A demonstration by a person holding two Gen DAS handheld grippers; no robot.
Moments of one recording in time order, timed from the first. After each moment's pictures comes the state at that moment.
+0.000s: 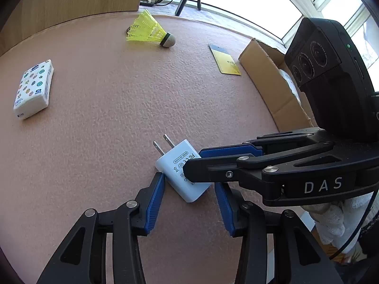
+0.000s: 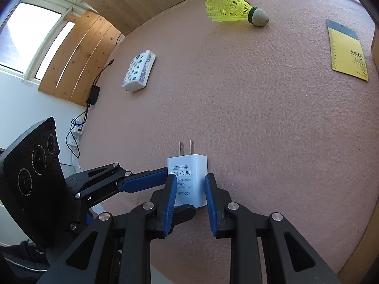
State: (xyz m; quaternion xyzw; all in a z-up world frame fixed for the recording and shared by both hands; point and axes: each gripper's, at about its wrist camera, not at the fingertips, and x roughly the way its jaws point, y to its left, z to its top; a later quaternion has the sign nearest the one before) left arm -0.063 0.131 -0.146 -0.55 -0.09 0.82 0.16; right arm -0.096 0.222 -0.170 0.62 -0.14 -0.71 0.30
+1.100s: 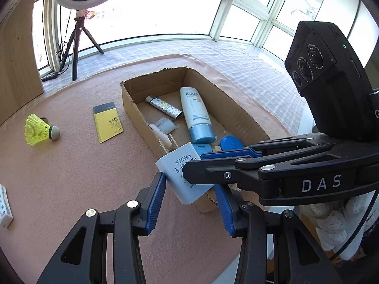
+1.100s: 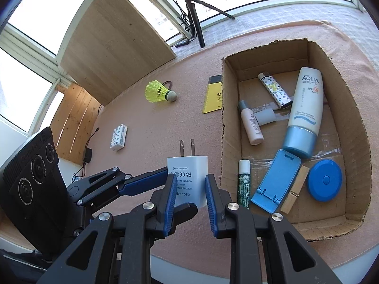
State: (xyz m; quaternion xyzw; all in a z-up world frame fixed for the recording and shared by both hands) left arm -0.076 0.310 -0.069 -0.46 0.03 0.83 0.31; right arm -0.040 0.387 -0.086 0.52 -0.23 -0.81 0.17
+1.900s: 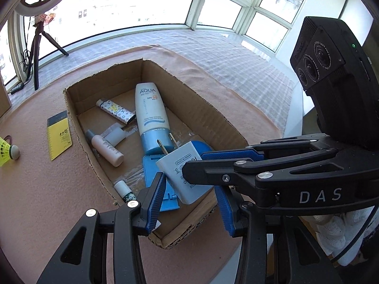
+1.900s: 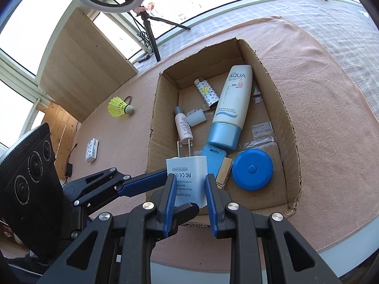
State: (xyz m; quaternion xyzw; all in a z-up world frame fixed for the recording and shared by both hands) left arm -0.085 0.383 -0.091 -0.47 0.05 0.80 0.36; right arm -0.020 0.458 -0.101 0.51 -0.24 -0.82 0.10
